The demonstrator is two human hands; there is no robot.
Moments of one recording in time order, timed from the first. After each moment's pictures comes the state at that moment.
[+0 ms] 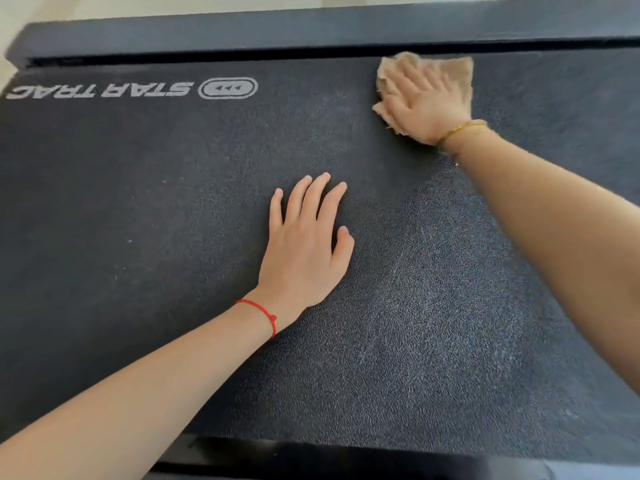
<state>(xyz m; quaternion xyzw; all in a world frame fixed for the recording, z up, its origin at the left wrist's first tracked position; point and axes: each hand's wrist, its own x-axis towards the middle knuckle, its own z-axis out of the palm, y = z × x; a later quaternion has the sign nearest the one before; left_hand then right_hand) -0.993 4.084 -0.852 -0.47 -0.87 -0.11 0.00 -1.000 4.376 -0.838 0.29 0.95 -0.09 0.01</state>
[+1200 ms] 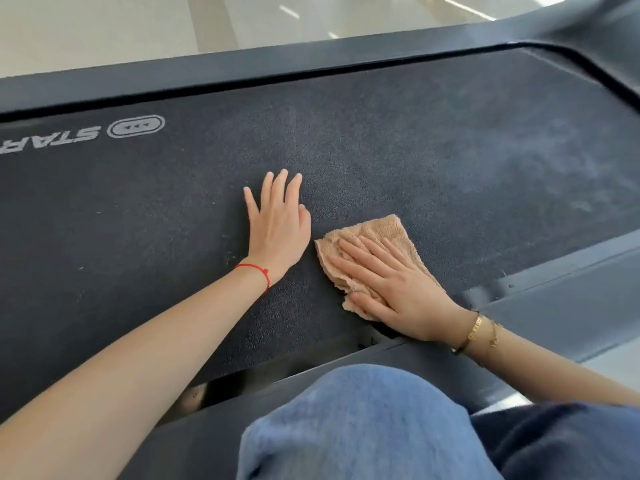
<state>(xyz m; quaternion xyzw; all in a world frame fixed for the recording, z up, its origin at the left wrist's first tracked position) -0.949 4.102 -0.838 -0.54 -0.82 -0.18 -0.02 -0.714 4.137 -0.828 0.20 0.97 -0.11 0.03</state>
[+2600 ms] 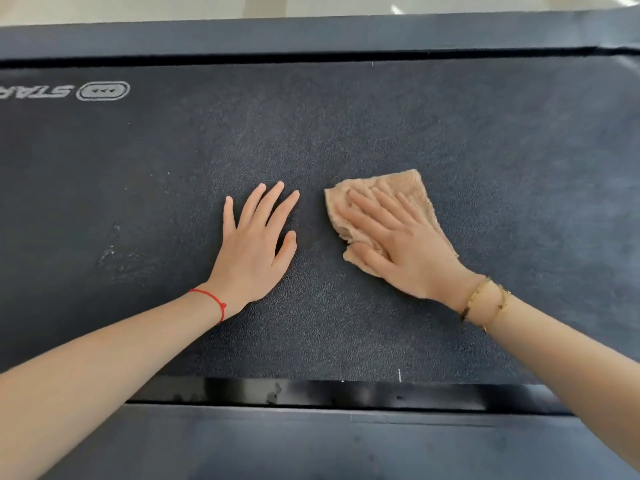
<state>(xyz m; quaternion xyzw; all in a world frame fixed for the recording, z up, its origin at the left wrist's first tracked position) -0.841 4.182 -0.845 -0.49 -0.87 -0.10 -0.03 -0.665 4.375 -0.835 0.11 0.99 -0.13 0.01</state>
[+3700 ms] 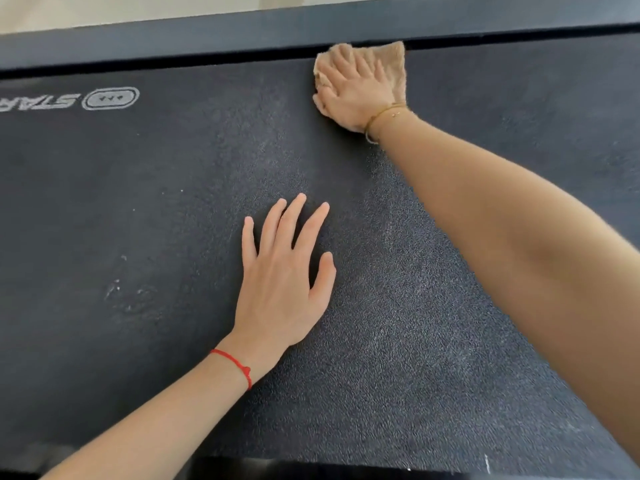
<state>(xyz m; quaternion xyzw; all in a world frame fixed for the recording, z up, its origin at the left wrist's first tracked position) -0.847 4.187 -0.854 -0.45 -0.88 -0.12 -0.01 -0.936 4.464 -0.835 0.24 0.96 -0.12 0.00</state>
